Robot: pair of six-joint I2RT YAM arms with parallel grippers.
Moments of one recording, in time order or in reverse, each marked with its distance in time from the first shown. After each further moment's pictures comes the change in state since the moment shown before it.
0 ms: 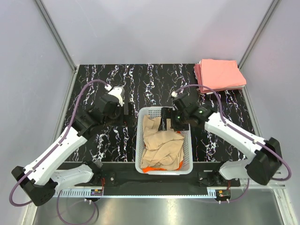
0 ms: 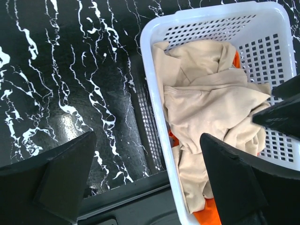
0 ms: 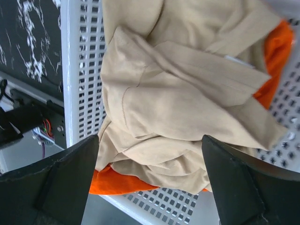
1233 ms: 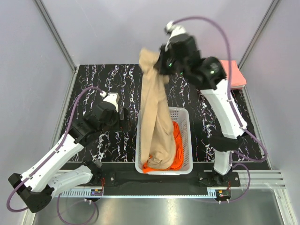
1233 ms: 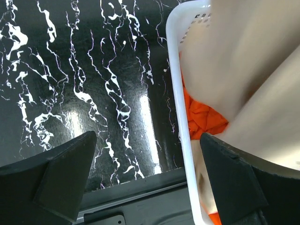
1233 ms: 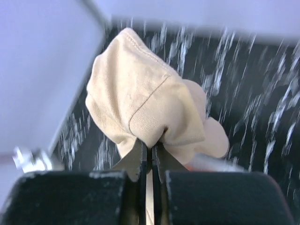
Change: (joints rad) left arm 0.000 -0.106 -0.121 0.000 -0.069 -0.025; right arm 0.079 0.569 1.493 -0.482 0.358 -0.205
